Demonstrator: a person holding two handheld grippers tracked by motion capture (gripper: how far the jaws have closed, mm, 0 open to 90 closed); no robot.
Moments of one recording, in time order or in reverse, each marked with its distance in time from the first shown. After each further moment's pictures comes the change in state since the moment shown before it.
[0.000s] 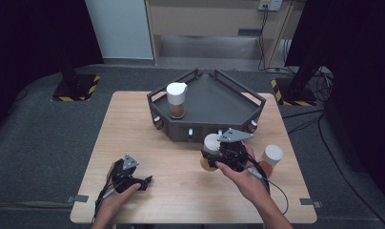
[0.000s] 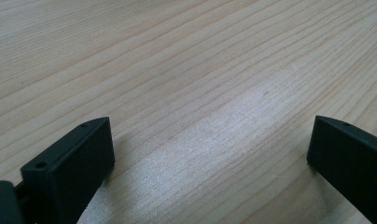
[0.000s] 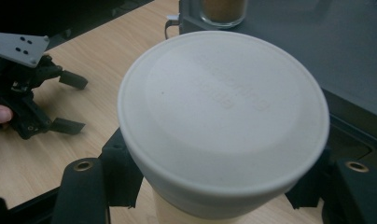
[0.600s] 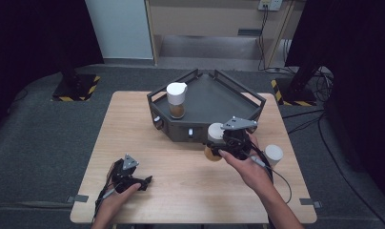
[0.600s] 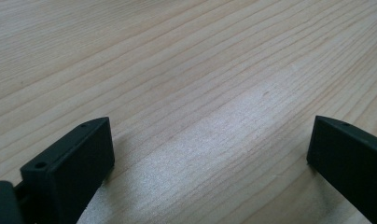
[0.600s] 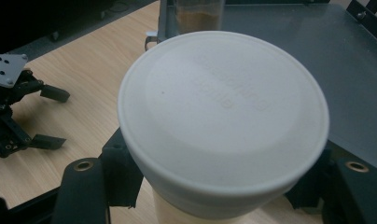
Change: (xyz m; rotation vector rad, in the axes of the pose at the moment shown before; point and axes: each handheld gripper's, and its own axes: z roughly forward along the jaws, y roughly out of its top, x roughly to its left) left arm 0.000 0.000 0.000 0.001 -0.001 0.001; right arm -0.013 0.023 -0.002 0.001 -0.036 -0.007
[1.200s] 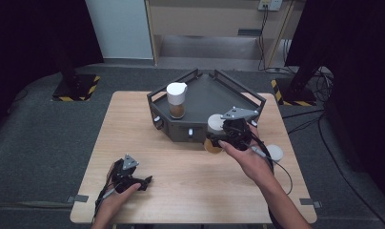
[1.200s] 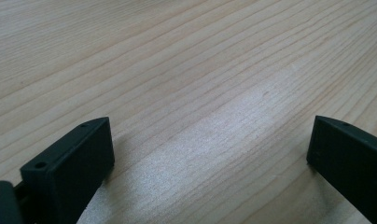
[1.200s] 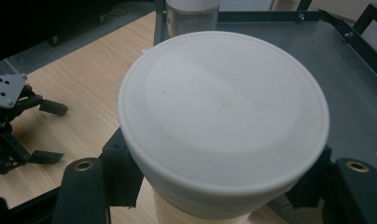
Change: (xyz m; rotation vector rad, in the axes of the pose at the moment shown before) left arm 0.000 0.000 0.000 -0.001 -0.001 -0.001; right arm -0.007 0.025 -0.002 -0.005 -0.002 0.001
